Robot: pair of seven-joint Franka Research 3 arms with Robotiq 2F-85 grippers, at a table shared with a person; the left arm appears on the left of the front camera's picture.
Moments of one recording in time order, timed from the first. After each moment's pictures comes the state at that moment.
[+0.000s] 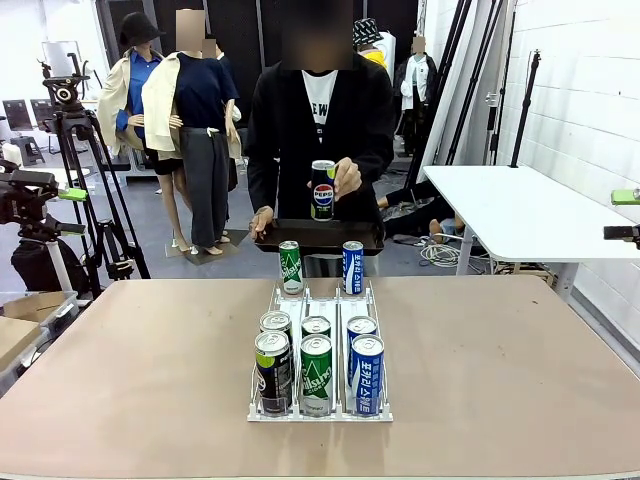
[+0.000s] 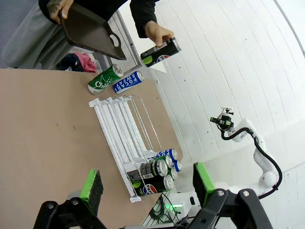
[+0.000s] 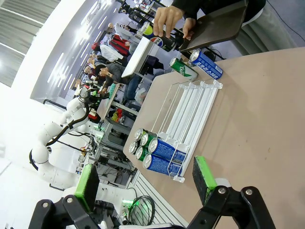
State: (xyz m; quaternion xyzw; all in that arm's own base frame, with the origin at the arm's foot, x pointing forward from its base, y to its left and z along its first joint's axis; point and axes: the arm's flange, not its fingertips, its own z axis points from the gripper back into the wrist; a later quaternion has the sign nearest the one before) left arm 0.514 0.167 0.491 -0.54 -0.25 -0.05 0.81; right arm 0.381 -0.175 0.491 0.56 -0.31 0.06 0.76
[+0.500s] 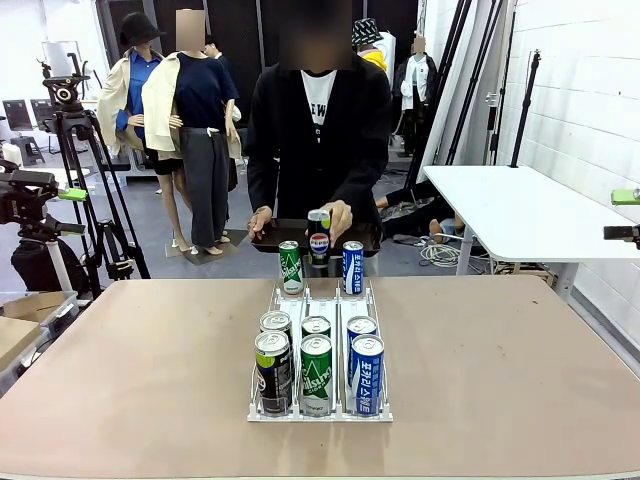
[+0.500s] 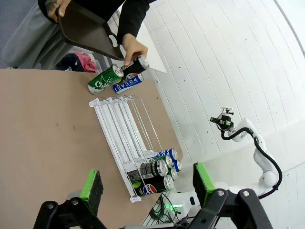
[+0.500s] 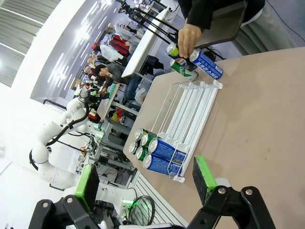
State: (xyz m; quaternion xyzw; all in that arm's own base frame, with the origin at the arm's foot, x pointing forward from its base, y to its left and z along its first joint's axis) left arm 0.514 0.167 0.491 -0.54 -0.25 -0.05 0.81; right arm 0.381 -0.175 0.491 0.56 -0.31 0.06 0.76
